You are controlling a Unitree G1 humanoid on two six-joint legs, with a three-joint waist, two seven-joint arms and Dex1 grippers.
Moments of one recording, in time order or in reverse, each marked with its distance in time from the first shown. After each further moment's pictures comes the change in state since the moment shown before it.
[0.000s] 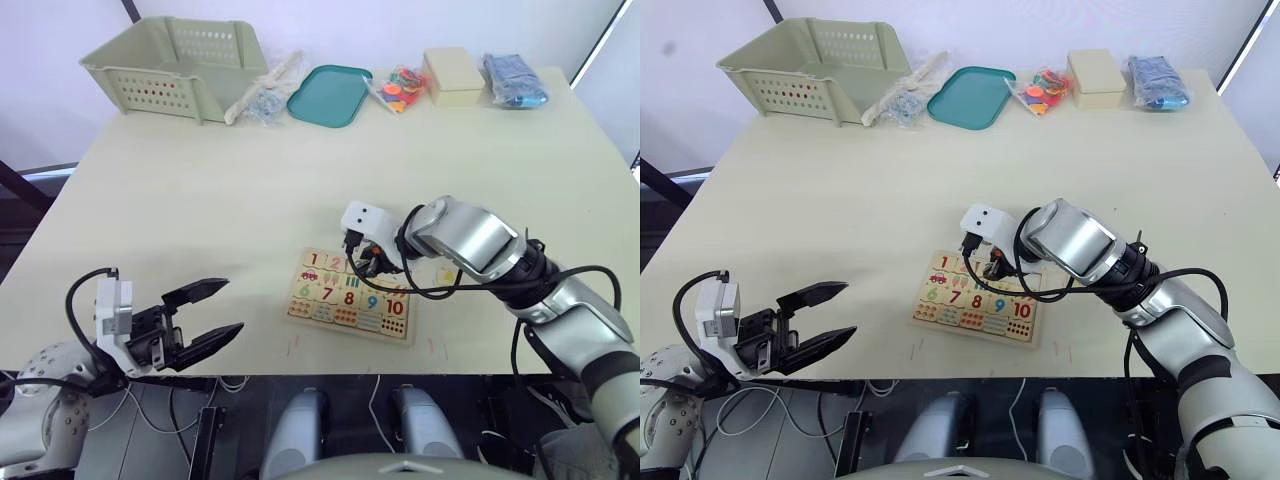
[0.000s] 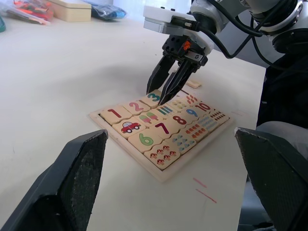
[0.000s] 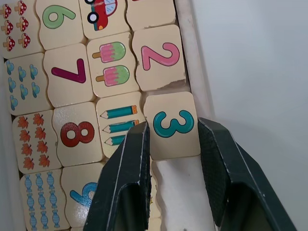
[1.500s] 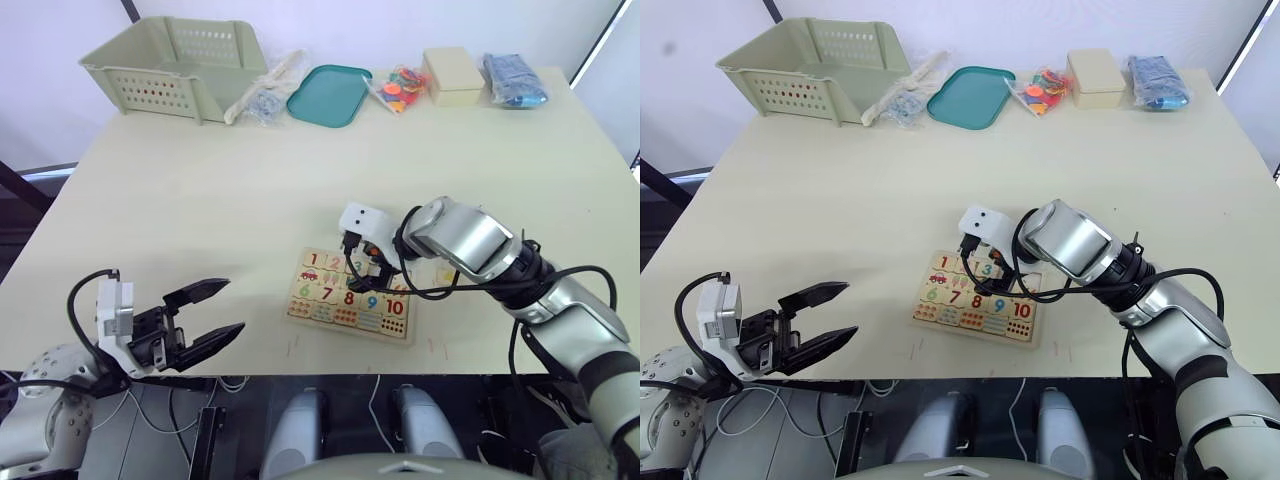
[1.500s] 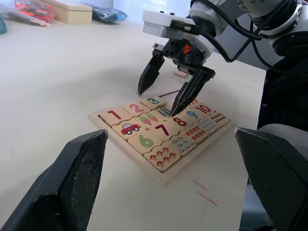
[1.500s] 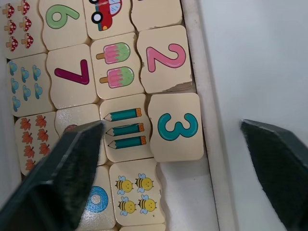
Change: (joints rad) left arm 0.002 -0.017 -0.001 0.000 0.002 -0.006 0.001; right arm 0.000 0.016 0.004 0.017 -0.021 -0.006 0.021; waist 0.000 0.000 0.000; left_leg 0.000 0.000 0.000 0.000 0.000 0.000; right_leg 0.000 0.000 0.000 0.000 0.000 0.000
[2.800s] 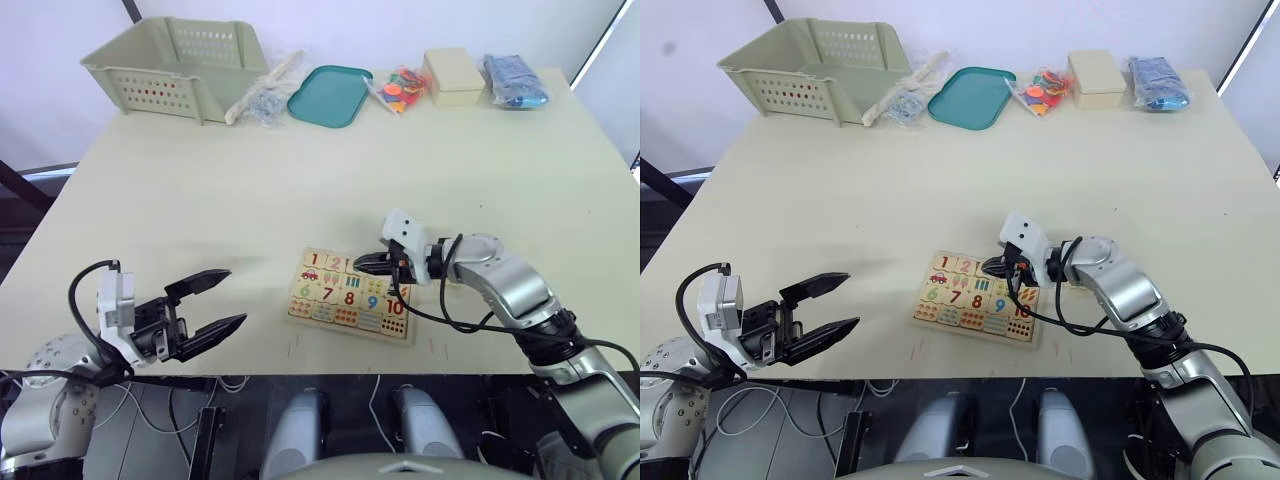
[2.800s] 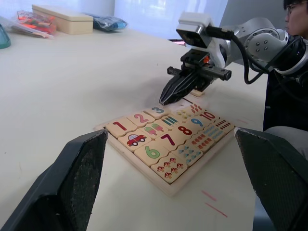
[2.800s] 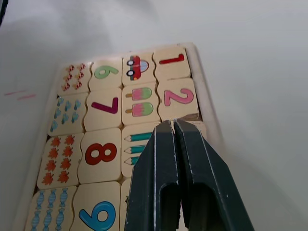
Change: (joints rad) left arm -0.049 -0.002 -0.007 0.014 0.005 -0.005 0.002; right arm 0.441 -0.031 -0.300 -0.016 -0.019 -0.676 0.130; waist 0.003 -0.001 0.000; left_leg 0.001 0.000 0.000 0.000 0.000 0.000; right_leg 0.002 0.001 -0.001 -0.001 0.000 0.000
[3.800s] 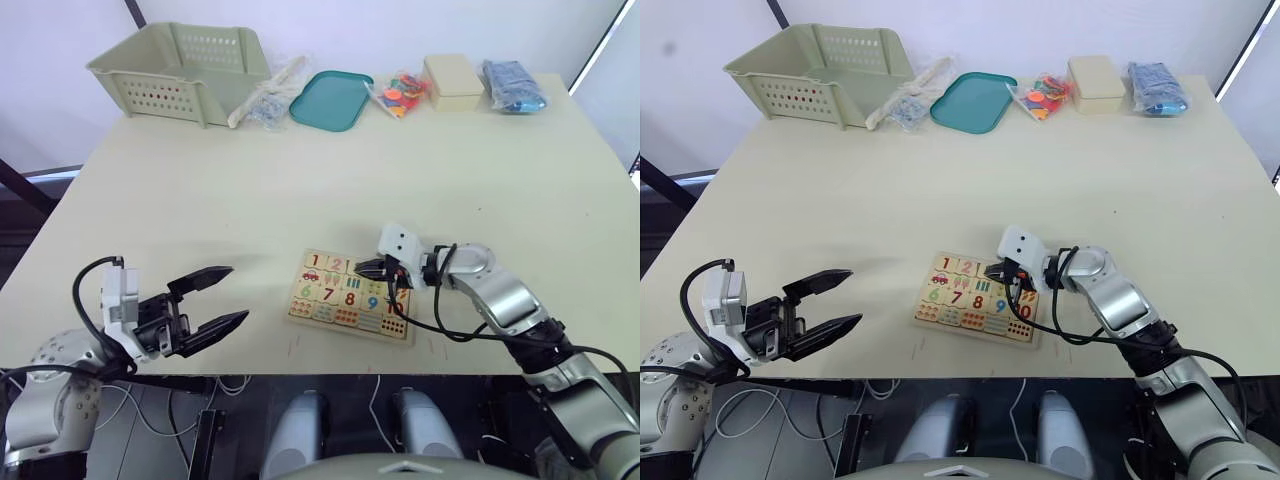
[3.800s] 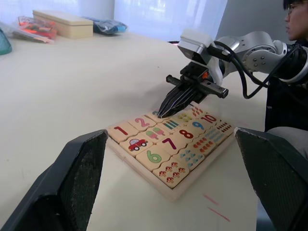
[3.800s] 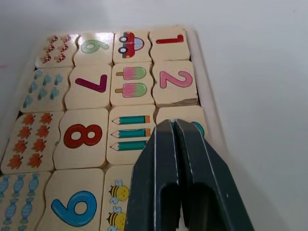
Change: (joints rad) left arm -0.036 -0.001 -0.025 0.022 0.014 0.003 0.001; right arm 0.045 0.032 0.034 0.088 -0.143 -0.173 0.003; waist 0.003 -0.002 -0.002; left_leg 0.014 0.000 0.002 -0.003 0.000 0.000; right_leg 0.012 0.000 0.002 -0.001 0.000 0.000
